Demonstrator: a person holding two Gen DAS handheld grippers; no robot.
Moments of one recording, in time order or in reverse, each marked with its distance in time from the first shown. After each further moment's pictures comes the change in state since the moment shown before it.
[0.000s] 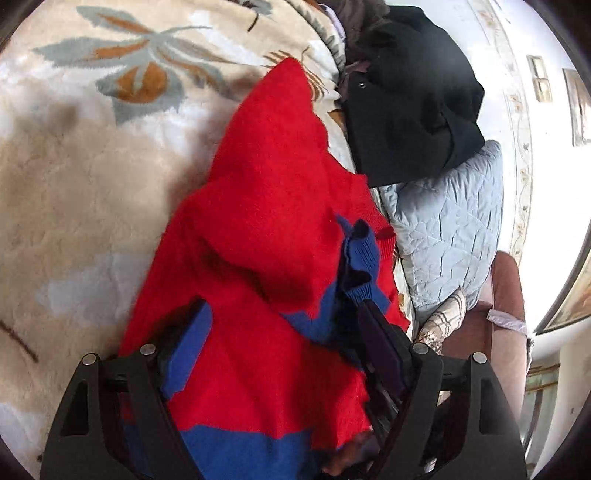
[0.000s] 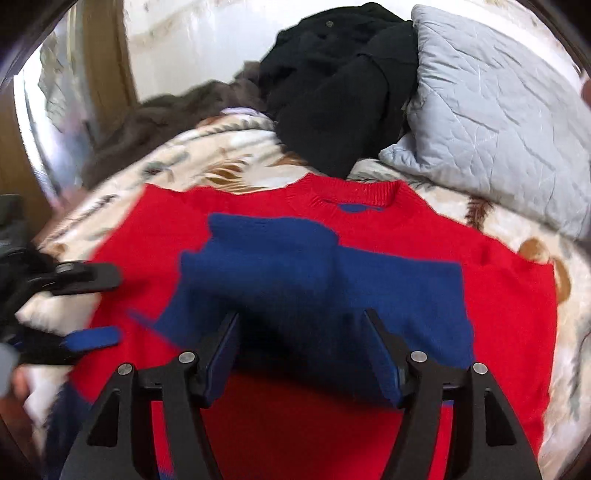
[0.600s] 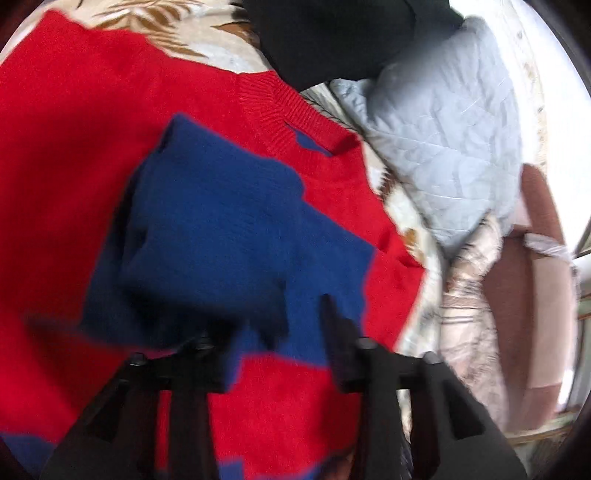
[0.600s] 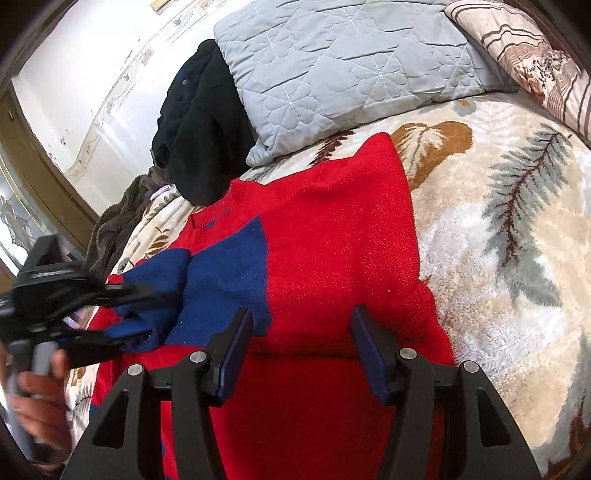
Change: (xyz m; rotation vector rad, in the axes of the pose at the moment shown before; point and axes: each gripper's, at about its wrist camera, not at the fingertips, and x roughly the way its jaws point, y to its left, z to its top) left arm 0.092 -0.105 -0.032 0.233 0.179 0.109; right arm -0.045 -0.165 -0.086 0.507 -0.082 0.125
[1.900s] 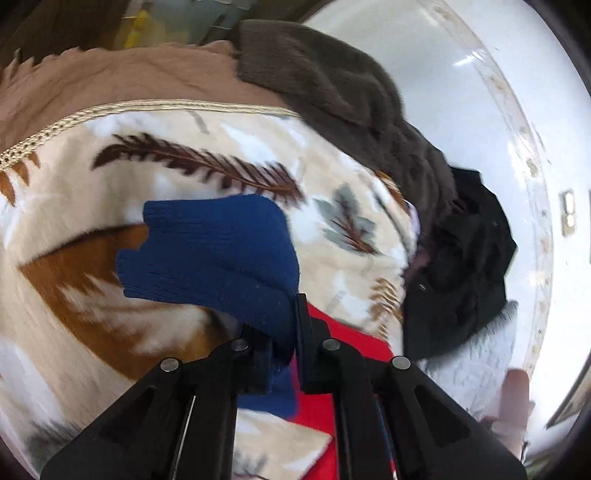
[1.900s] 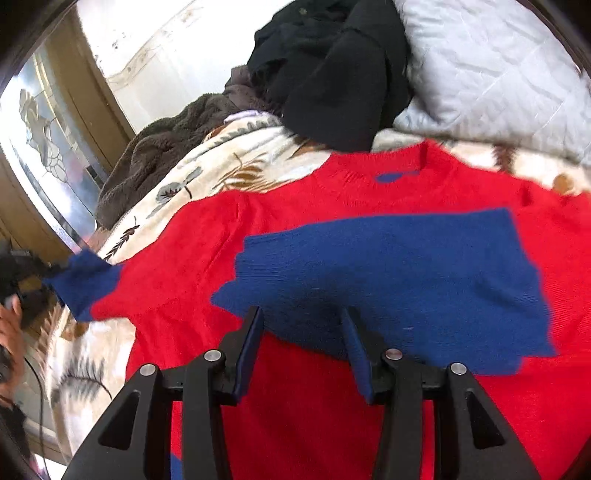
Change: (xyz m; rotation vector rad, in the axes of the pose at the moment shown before) left arm -0.244 0.250 0.067 -0.408 -0.541 0.071; right arm 0.066 0.183 -0.028 -0.295 0.114 0.010
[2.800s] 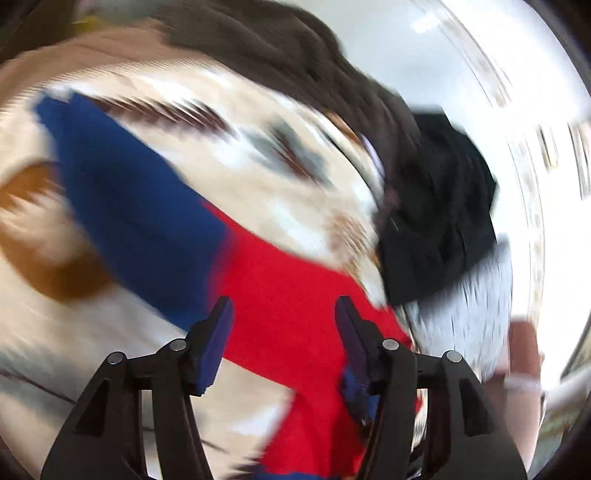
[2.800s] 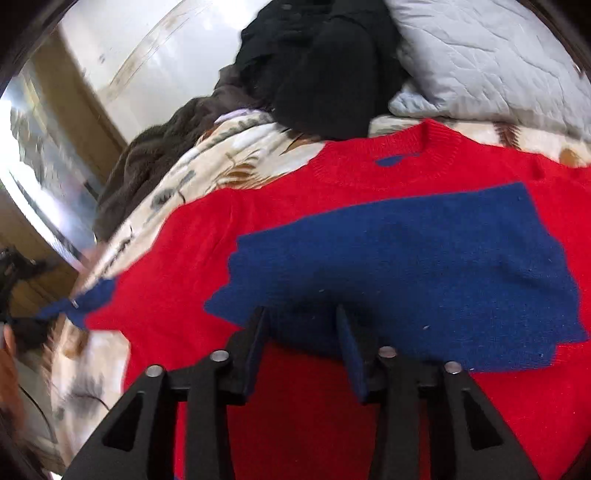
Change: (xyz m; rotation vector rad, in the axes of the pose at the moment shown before) left arm -0.007 -0.032 -0.048 0.091 0.034 -0.013; right arm 0.030 0.006 -0.007 0.062 0.008 0.030
